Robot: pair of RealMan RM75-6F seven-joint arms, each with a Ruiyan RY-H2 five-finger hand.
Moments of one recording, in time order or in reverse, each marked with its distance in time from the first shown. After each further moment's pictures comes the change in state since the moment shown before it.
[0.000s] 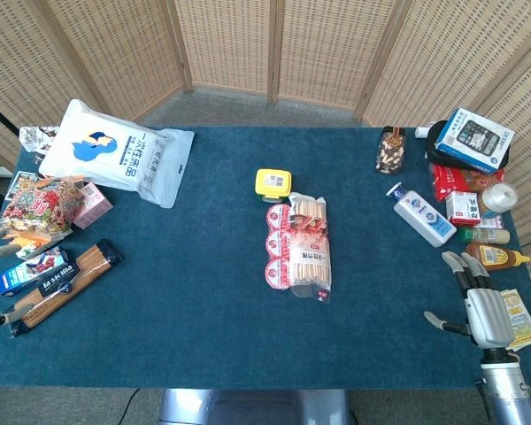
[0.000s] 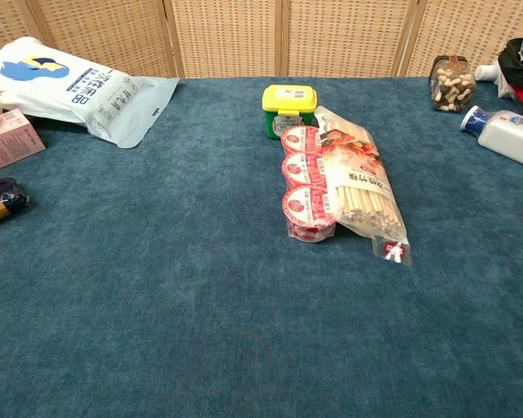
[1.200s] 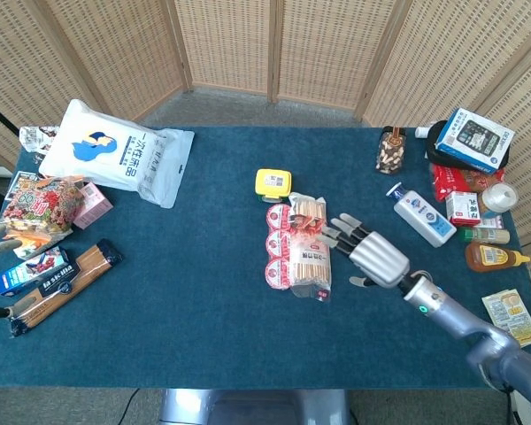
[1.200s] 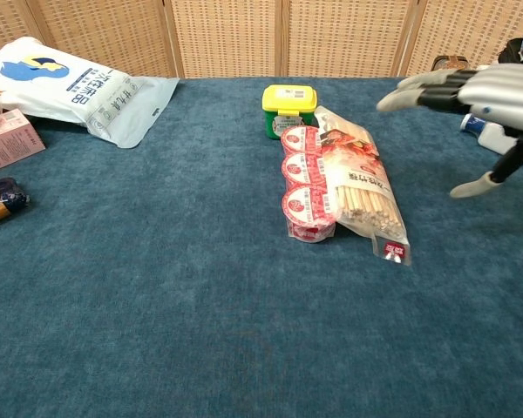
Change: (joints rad) left arm -0.019 -0.035 -0.027 0.000 -0.091 -0.054 0.076; right arm 0.540 -0.175 -0.052 0.481 -0.404 -0.171 0.061
